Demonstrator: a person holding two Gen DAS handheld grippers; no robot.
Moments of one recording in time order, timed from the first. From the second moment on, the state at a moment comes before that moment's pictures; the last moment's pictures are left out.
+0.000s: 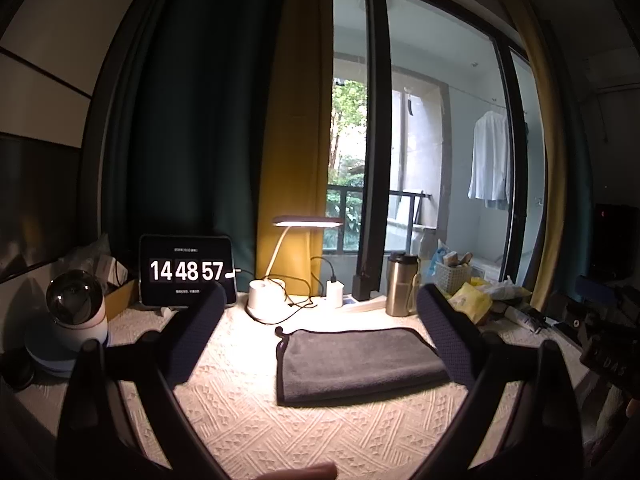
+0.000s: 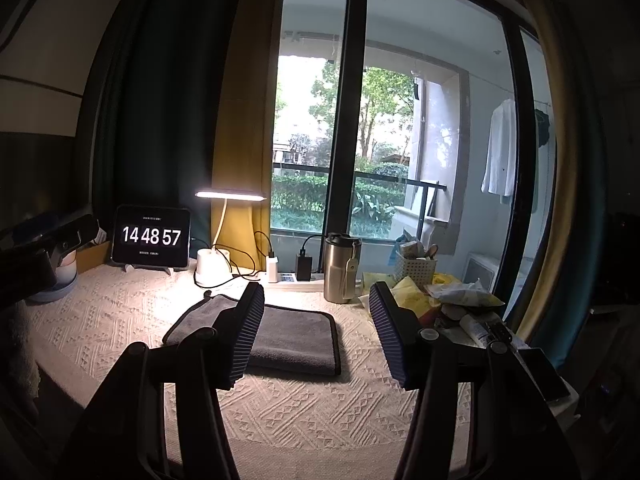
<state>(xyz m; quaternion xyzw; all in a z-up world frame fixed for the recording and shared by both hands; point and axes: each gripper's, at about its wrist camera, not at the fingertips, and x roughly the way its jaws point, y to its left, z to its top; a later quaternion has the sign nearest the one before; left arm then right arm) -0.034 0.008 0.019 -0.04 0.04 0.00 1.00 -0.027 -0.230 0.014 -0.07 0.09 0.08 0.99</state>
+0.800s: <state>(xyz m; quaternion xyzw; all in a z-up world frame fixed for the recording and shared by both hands) -0.034 0.007 0.019 -0.04 0.05 0.00 1.00 -0.026 -0.230 0.012 -0.07 0.10 0.08 0.99</state>
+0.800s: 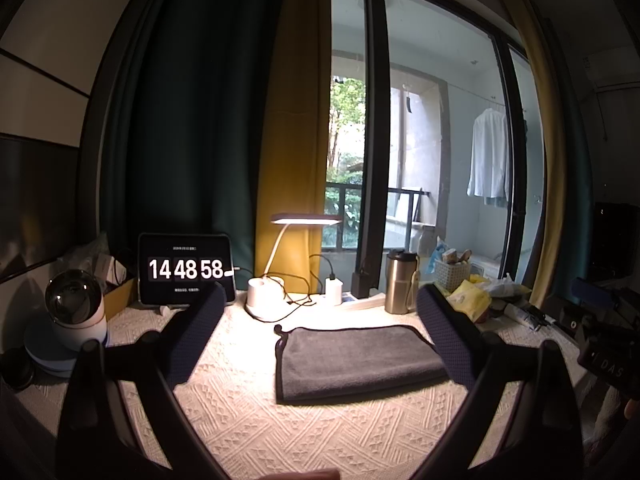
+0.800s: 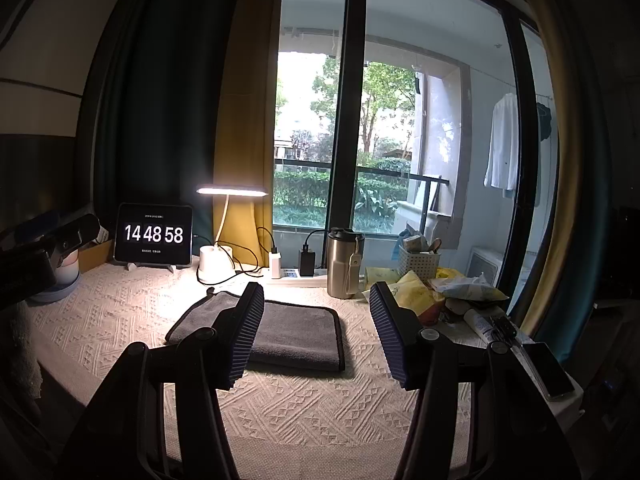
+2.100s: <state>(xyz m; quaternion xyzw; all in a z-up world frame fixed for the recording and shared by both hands) -0.035 0.004 0.013 -0.04 0.06 0.01 1.00 -0.027 -0.231 0.009 -0.06 0.10 0.08 0.99</state>
